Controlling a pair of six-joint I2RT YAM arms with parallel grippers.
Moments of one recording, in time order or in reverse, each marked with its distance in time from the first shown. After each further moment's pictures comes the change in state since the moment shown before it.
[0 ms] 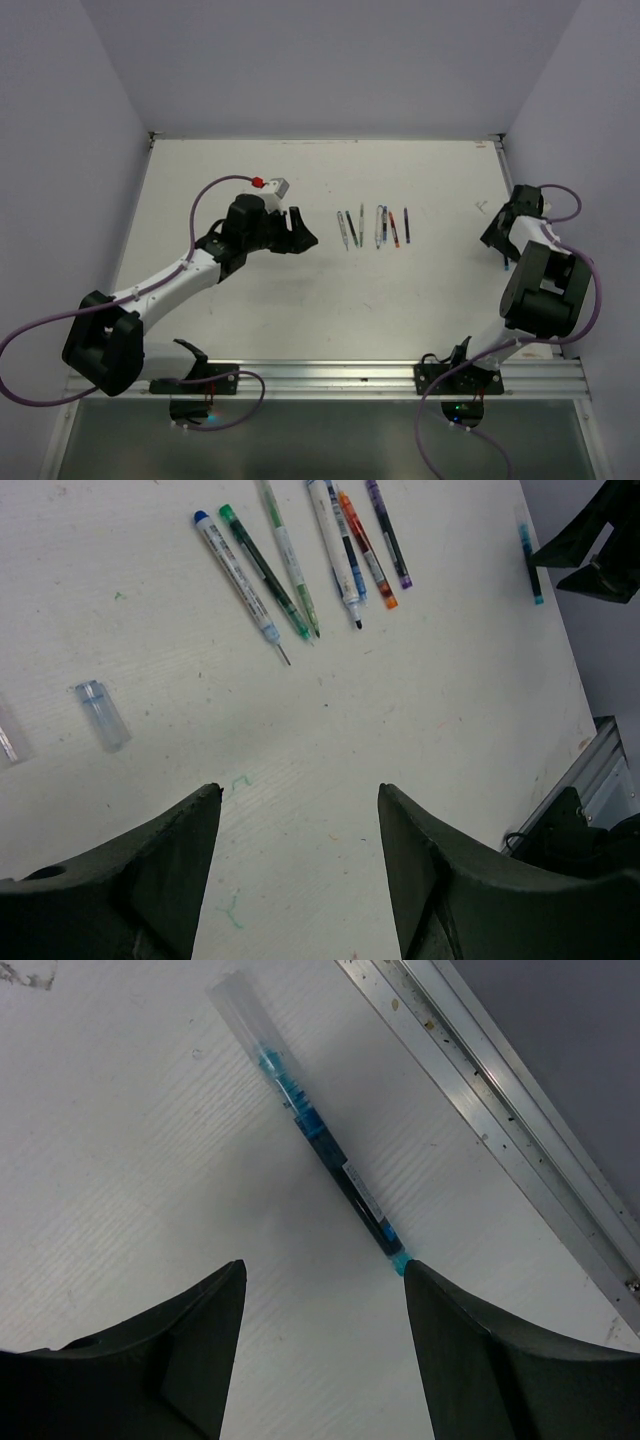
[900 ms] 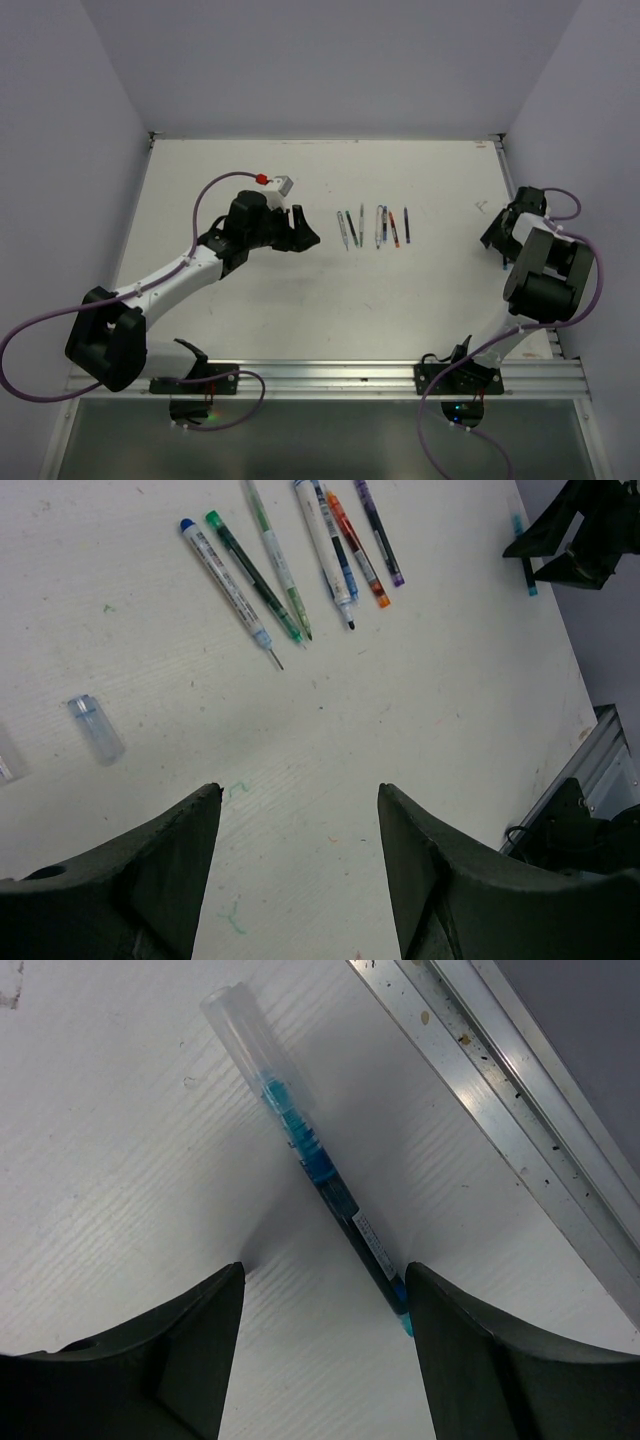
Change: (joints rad) left arm 0.000 0.028 0.033 -0.007 0.031 0.035; right arm -0.039 0.114 0.042 0.026 -0.074 -0.009
